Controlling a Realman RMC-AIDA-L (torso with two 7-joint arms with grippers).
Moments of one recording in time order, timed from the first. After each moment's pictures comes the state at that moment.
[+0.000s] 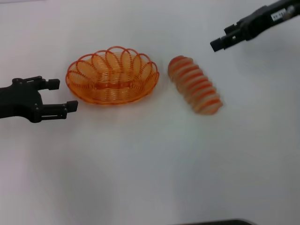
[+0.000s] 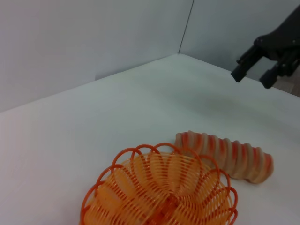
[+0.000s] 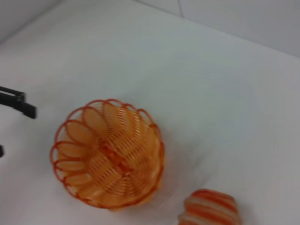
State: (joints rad) left arm -0.42 -2.15 0.60 0.99 2.23 1.64 -1.52; right arm 0.80 1.98 -0.75 -0.96 -2.48 -1.65 2.14
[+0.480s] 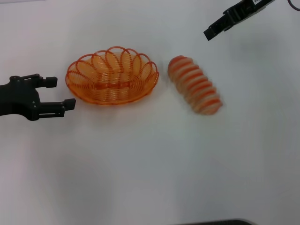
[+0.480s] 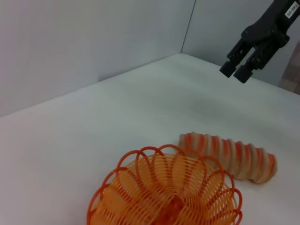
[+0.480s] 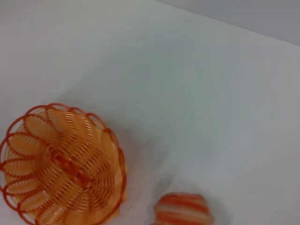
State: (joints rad) left arm -0.42 -2.14 0.60 0.99 2.23 1.64 -1.53; right arm 0.96 2.02 -0.77 -0.97 -2.73 -1.61 2.44
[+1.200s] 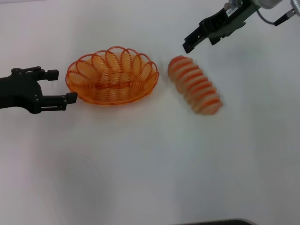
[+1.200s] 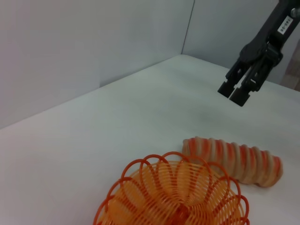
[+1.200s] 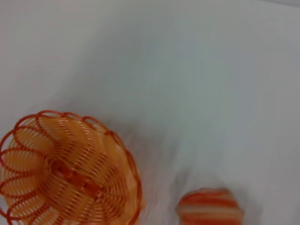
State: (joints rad) left arm -0.44 -2.15 0.61 1.02 2.23 1.62 -1.53; right arm 0.98 2.07 -0.91 -0.94 -2.74 -1.55 2.72
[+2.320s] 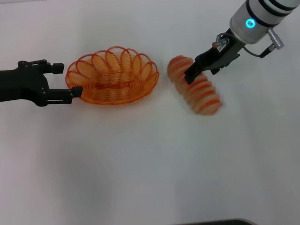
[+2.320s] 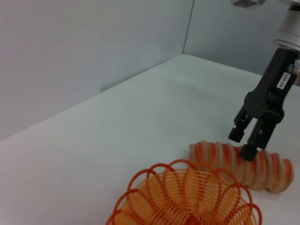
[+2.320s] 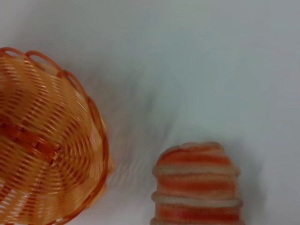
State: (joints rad) left arm -0.47 -2.15 0.65 1.01 2.23 1.57 -1.53; right arm 0.99 2.08 -1.05 -0.69 -2.77 -1.36 2.77
